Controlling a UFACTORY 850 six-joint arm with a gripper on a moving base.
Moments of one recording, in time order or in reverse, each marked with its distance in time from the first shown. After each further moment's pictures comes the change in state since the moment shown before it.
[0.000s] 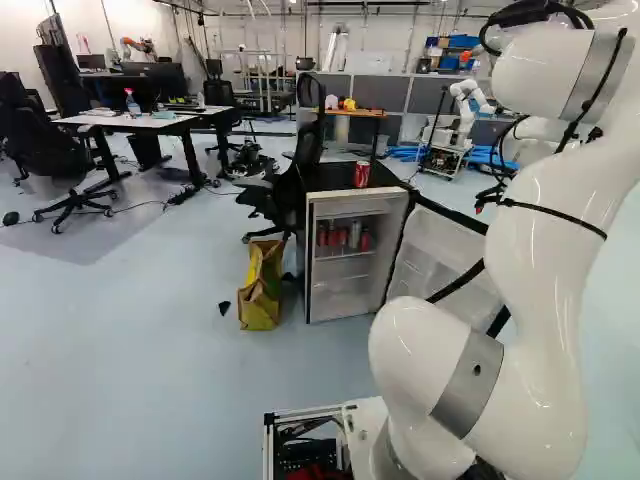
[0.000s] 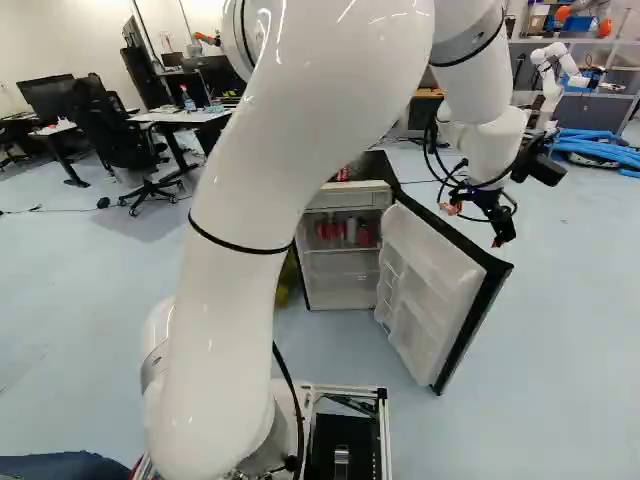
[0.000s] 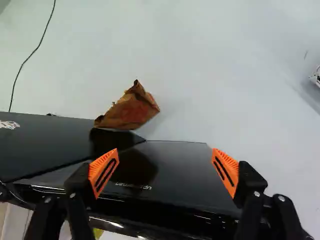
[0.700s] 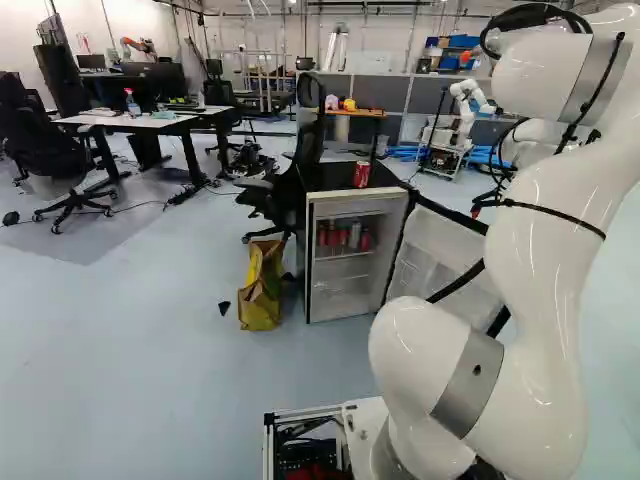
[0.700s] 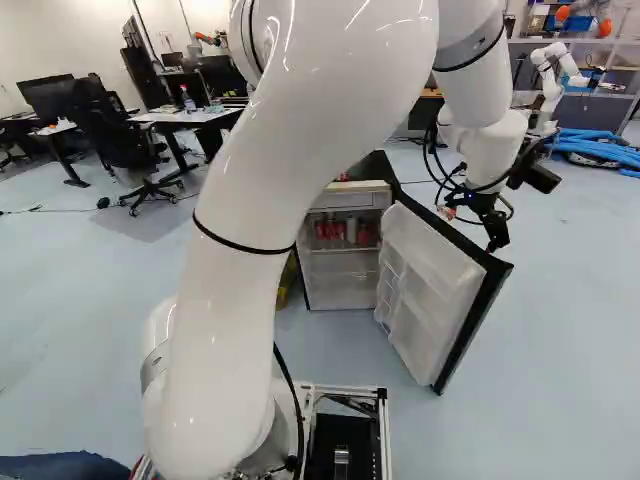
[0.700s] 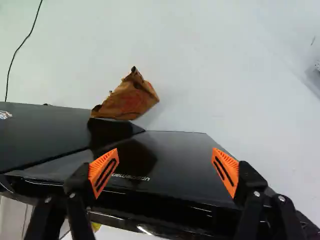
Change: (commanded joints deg) arm 0.0 -0.1 0.0 0.0 -2.4 0.0
